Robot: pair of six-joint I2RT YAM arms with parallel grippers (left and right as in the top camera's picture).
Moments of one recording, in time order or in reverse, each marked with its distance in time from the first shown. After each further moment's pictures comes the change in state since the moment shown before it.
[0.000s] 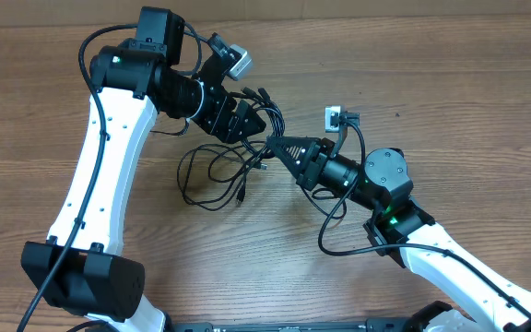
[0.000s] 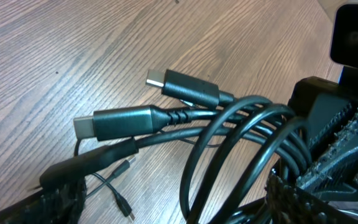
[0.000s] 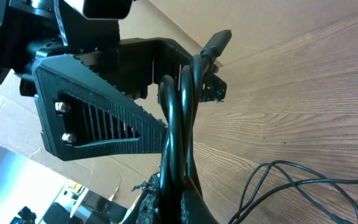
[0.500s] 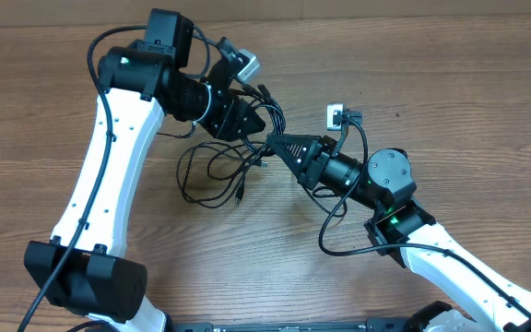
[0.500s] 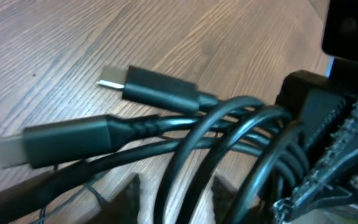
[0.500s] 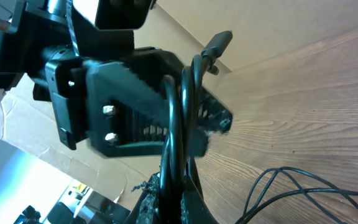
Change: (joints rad) left arm -0.034 0.000 0.000 -0.013 0.020 0.002; right arm -0.004 0.000 0.000 0.046 -0.011 0.007
